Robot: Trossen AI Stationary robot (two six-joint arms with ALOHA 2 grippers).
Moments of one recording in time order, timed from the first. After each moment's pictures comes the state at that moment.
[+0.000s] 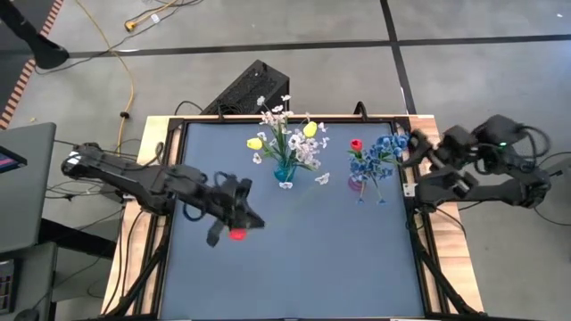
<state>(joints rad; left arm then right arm) -0.27 1.18 1.07 0.05 0.12 -0.49 -0.16 0.50 1.00 -0.30 -0.55 0.40</state>
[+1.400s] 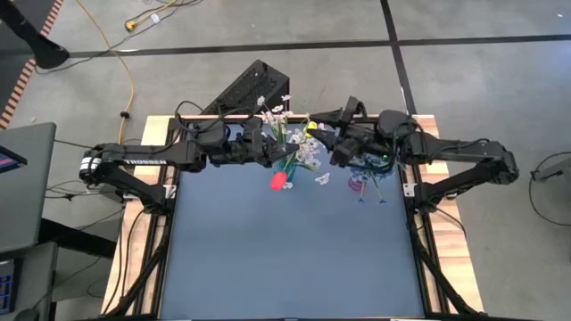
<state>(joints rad) 0.09 1.38 1.24 0.29 0.02 -1.31 -0.09 1.20 1.22 0.03 0.24 -1.26</state>
